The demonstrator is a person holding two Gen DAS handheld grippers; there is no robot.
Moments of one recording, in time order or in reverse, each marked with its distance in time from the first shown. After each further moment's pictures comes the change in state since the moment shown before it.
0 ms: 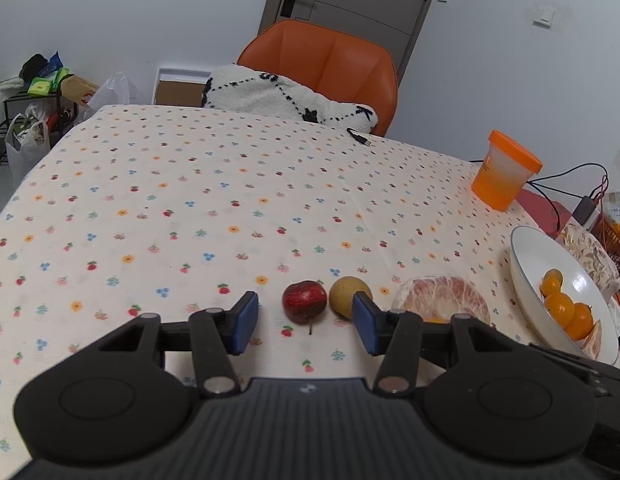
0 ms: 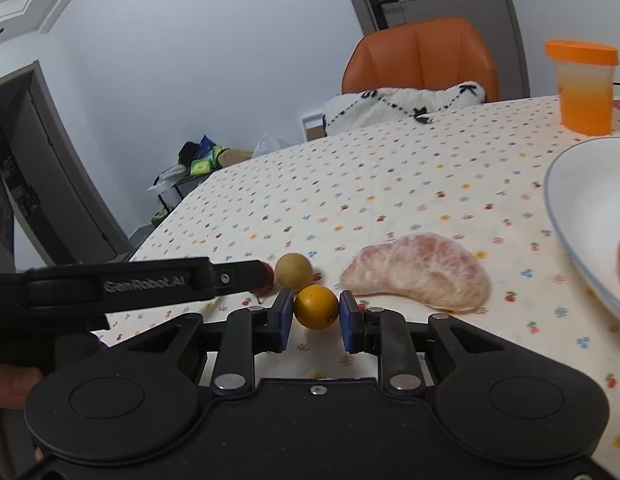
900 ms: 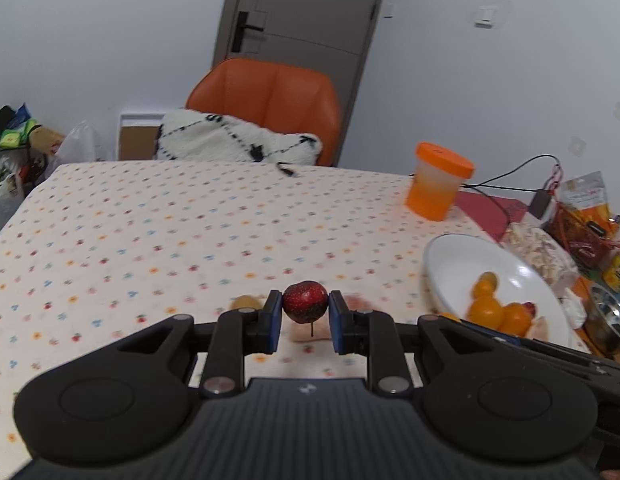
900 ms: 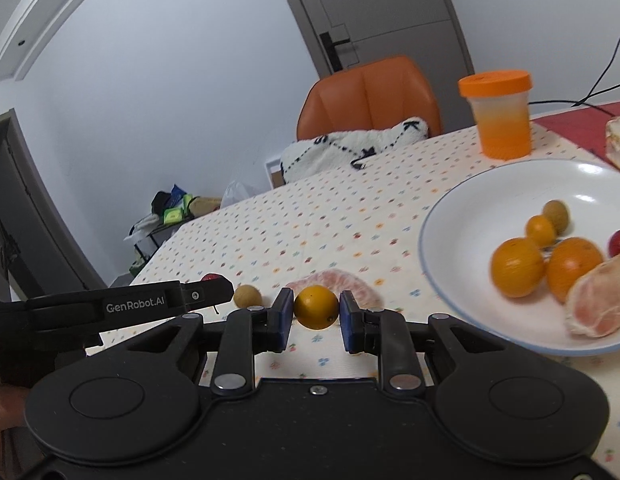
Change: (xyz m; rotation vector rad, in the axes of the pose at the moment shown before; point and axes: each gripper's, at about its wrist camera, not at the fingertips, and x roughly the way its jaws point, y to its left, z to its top) left arm -0.034 -0.072 0.000 0.112 -0.093 -0.077; right arm -0.062 -0.038 0.002 0.079 -0.131 -0.078
